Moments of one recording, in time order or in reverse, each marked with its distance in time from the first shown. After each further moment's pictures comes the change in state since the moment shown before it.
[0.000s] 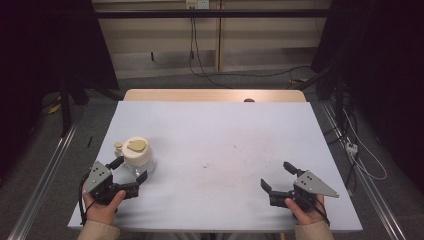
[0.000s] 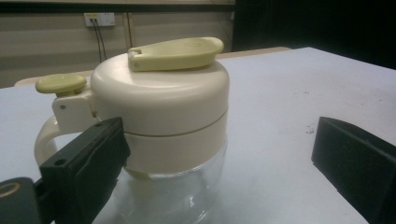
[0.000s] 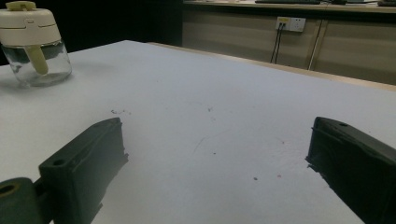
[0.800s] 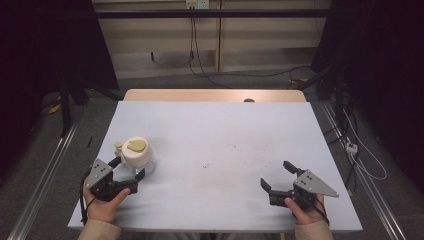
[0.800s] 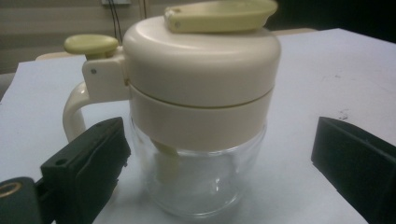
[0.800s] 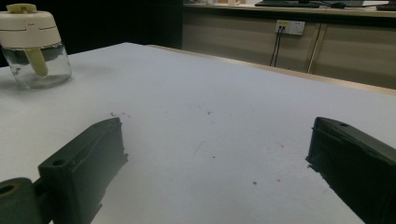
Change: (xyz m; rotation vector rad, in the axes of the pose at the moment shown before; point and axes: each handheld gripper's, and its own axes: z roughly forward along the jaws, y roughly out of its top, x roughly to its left) left arm 0.012 -0.007 0.010 0.089 0.078 -0.020; right arm 0.000 0.001 0.001 -0.009 0.001 -0.006
